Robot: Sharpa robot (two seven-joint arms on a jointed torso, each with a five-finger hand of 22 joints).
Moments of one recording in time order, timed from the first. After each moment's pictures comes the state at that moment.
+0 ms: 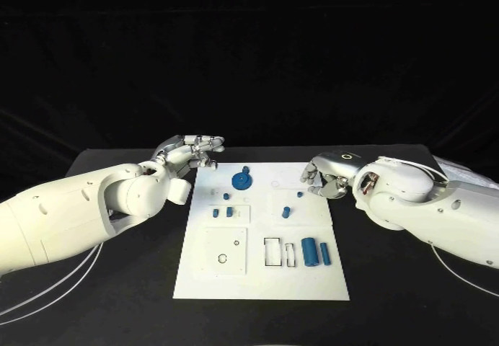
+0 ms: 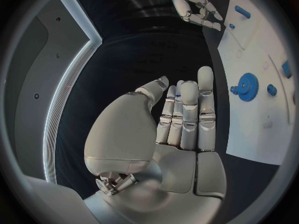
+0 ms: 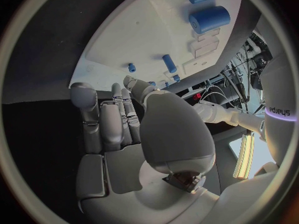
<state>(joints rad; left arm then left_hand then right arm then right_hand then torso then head) 1.20 -0.89 0.01 1.46 0.04 -0.21 0.30 1.32 -0.12 0.41 0.02 0.13 1.06 0.15 0.12 0.08 1.12 0.08 0.33 0.15 1.24 0.01 1.02 0.65 0.16 1.24 0.11 0.41 1.02 1.24 -0.79 -0.04 1.47 -1.69 -0.19 -0.11 1.36 -0.11 0.44 -0.04 0.18 1.03 0.15 0.13 0.07 1.02 0.09 0.24 0.20 1.47 0.00 1.24 1.16 0.13 1.24 0.10 1.10 0.72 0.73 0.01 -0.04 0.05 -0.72</state>
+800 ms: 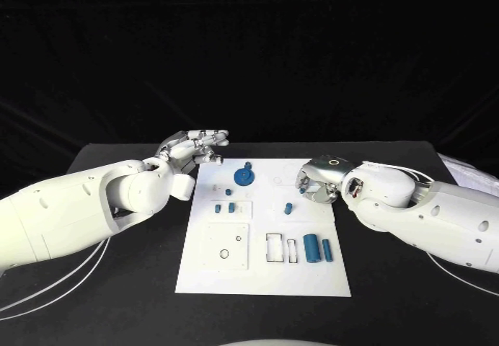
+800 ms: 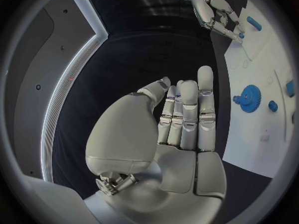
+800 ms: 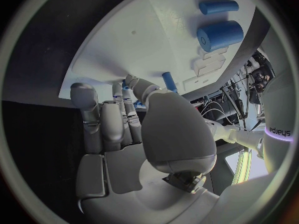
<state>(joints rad) 1.20 -0.89 0.01 1.49 0.10 -0.20 0.32 1.34 -0.10 0.39 0.00 0.13 1.06 0.16 0.13 0.08 1.10 0.08 0.35 0.16 1.23 0.00 1.02 0.63 0.16 1.25 0.10 0.40 1.00 1.21 -0.73 -0.04 1.44 -1.80 -0.14 -0.13 1.36 -0.11 0.45 -0.04 0.14 1.06 0.13 0.12 0.08 1.06 0.07 0.21 0.13 1.47 0.00 1.23 1.15 0.13 1.26 0.09 1.10 0.72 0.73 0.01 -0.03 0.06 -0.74</state>
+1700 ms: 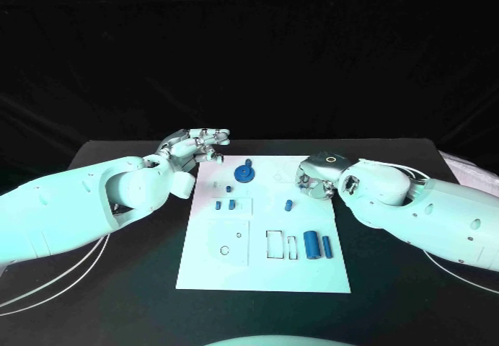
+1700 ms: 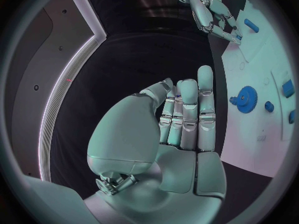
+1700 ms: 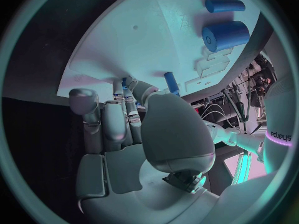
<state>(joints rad) 1.20 -0.90 0.01 1.50 0.09 -0.19 0.29 1.37 -0.08 0.38 -0.01 0.13 1.06 0.16 0.14 0.08 1.09 0.08 0.38 0.17 1.22 0.00 1.01 0.59 0.16 1.25 0.10 0.39 0.99 1.19 -0.70 -0.03 1.41 -1.84 -0.14 -0.14 1.35 -0.06 0.45 -0.04 0.05 1.14 0.11 0.14 0.10 1.16 0.05 0.21 0.11 1.47 -0.02 1.23 1.15 0.13 1.30 0.08 1.13 0.78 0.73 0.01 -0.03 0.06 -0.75</state>
